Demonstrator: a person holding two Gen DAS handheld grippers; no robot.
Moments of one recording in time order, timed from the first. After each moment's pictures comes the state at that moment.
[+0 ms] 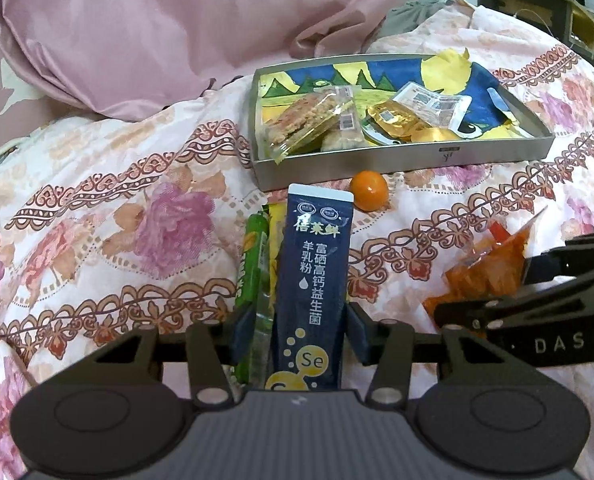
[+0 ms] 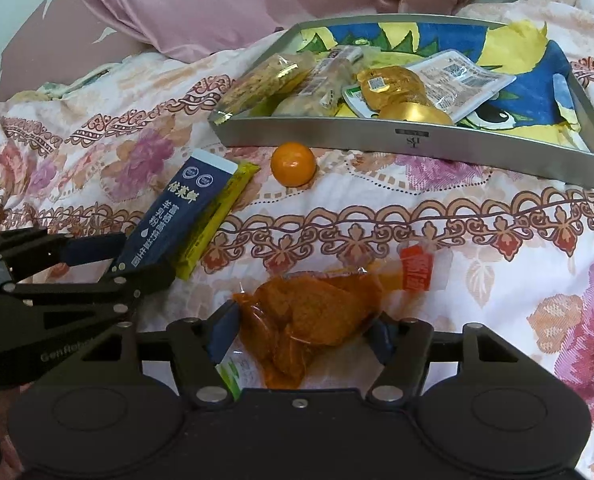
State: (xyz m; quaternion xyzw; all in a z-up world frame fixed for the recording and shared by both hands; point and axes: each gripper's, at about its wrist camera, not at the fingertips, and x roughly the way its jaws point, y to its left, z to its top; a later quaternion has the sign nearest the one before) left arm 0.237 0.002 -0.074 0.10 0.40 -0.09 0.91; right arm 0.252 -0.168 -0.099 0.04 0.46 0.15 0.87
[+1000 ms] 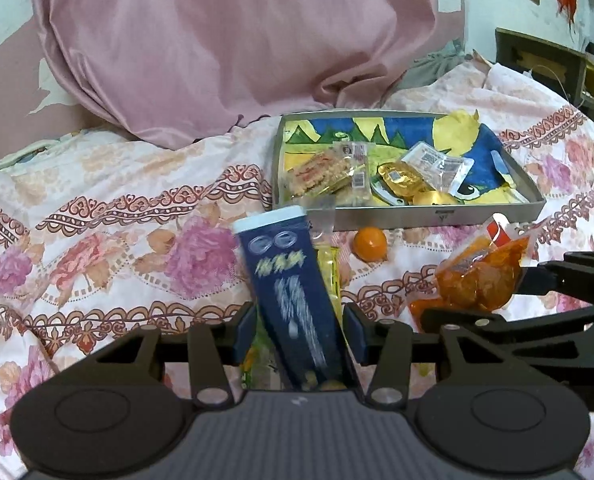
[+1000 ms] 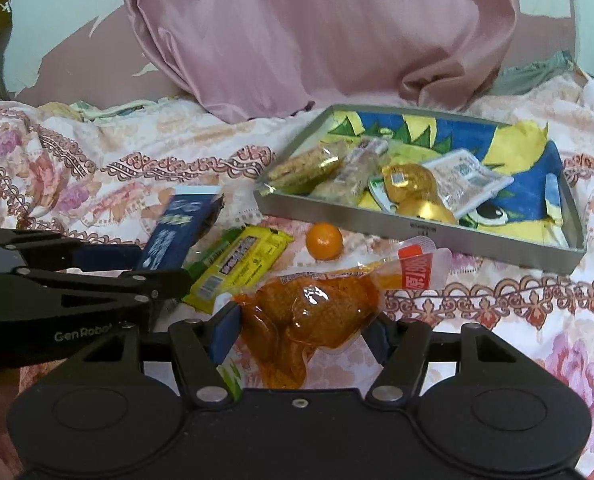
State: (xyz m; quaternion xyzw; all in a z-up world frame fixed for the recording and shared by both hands) left arm 0.214 0.009 -0.035 0.05 0.36 -0.06 0.93; right arm 0.221 -0.154 -0.053 -0.01 0.36 0.17 0.92
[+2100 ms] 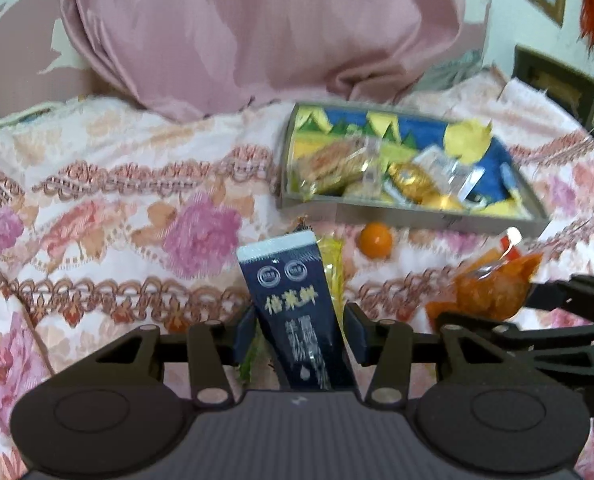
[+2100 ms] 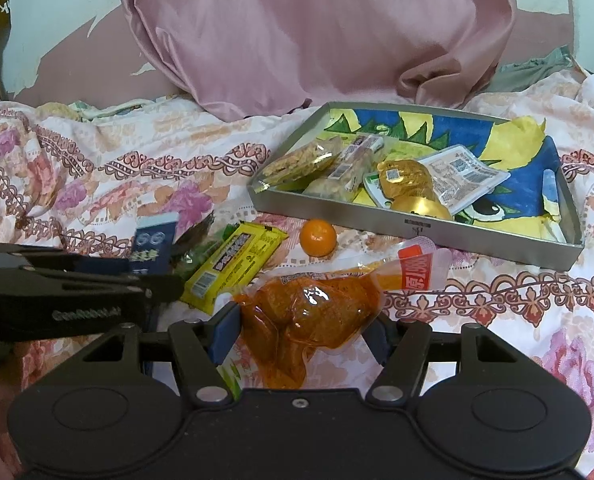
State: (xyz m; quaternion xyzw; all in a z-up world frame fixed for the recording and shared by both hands) left arm 0.219 0.023 -0.041 -0.01 0.37 -0.06 0.93; right arm 0.222 -0.159 -0.057 -0.01 0.36 0.17 0.92
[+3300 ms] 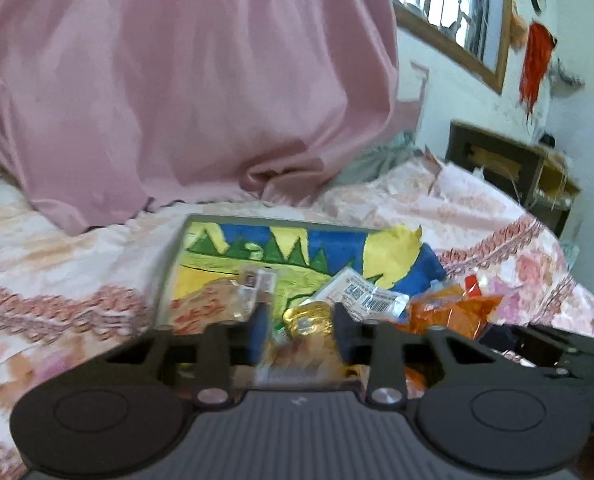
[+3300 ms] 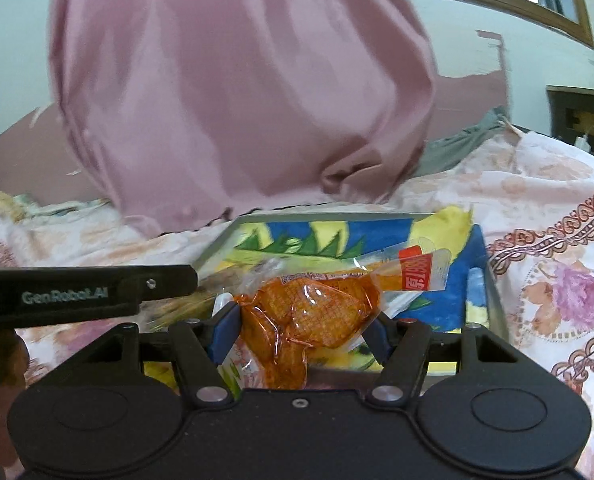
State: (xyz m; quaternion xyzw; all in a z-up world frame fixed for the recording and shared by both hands) left arm 0.322 -0.050 -0.016 -0.05 0.26 -0.16 0.95; right arm 0.292 -0.222 -0.034 0.03 0.23 0.09 0.97
